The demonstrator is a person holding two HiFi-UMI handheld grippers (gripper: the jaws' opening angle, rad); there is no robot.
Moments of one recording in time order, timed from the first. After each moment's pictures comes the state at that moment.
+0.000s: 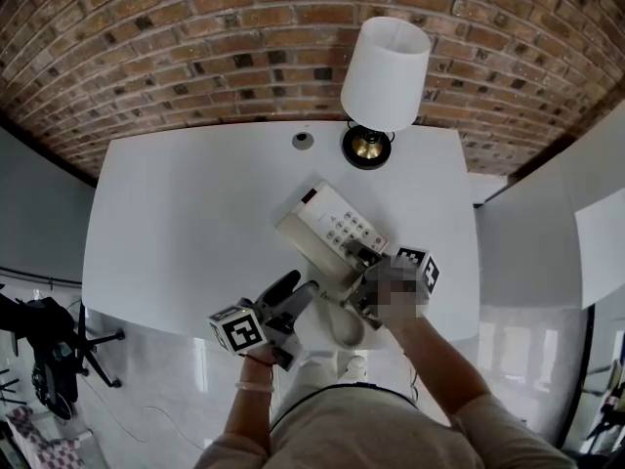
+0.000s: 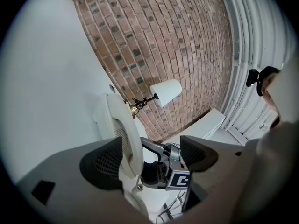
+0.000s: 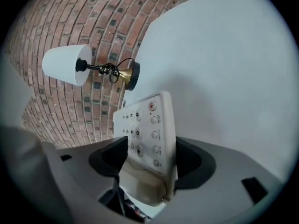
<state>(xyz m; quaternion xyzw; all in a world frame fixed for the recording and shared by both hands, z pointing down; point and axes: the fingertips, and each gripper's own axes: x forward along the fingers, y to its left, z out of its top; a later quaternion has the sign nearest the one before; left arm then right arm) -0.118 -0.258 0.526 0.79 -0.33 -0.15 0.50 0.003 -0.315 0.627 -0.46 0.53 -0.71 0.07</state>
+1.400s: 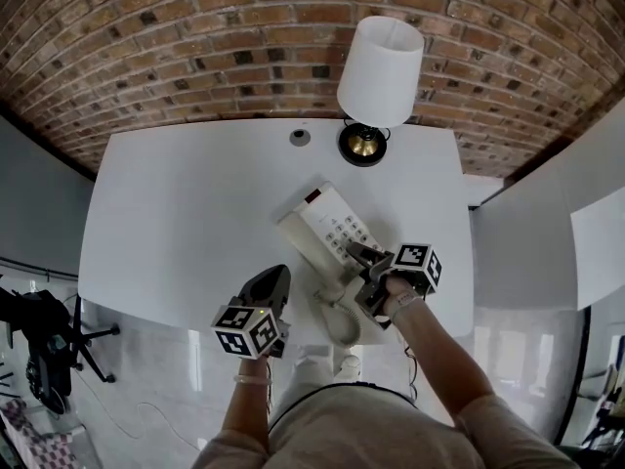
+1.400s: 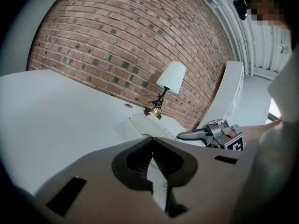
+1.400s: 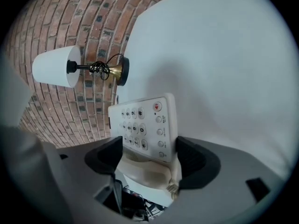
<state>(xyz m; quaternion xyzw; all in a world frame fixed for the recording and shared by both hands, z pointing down) -0.145 -0.259 0.548 0.80 -0.50 0.06 0.32 0.013 -0.286 0.625 -0.42 0.49 -0.76 0.03</state>
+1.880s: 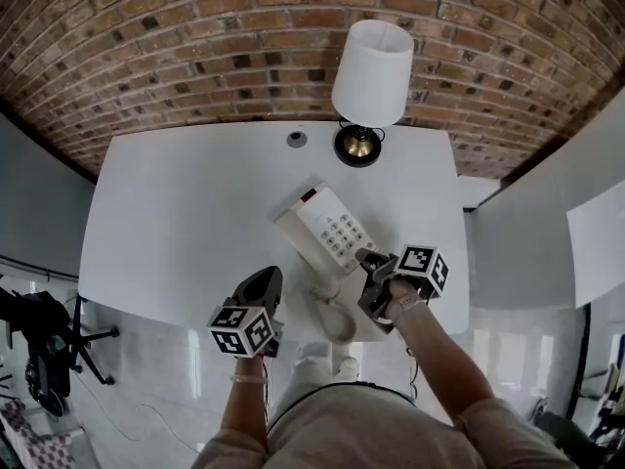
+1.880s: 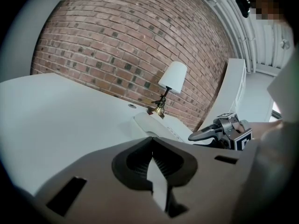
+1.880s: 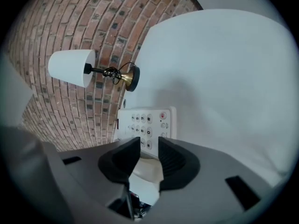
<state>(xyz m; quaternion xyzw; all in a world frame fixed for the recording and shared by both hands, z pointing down) -0.155 -0.251 0.551 0.79 -0.52 0.06 0.31 0.035 -0.283 0.600 -0.45 0.53 -0.72 0.03</state>
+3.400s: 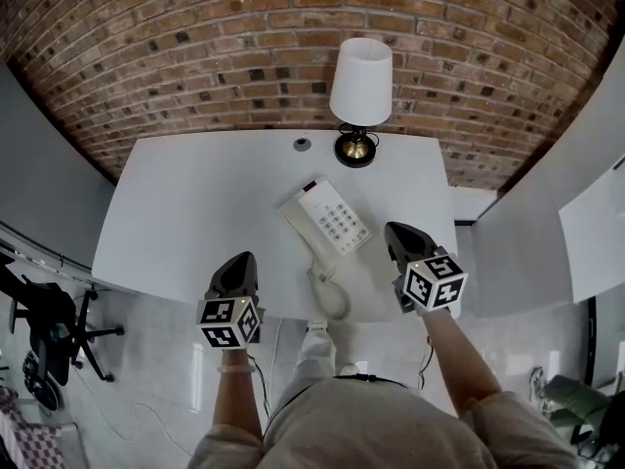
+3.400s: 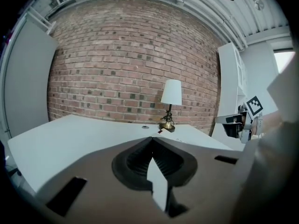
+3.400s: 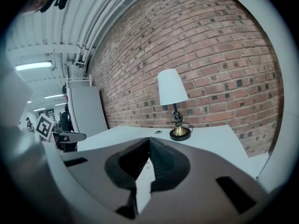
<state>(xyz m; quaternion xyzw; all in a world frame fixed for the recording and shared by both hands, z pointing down) -0.197 -0.206 0.474 0.77 -0.62 0.09 0.15 0.083 -0.275 0.462 -0.45 0.88 -0.16 -0.08</state>
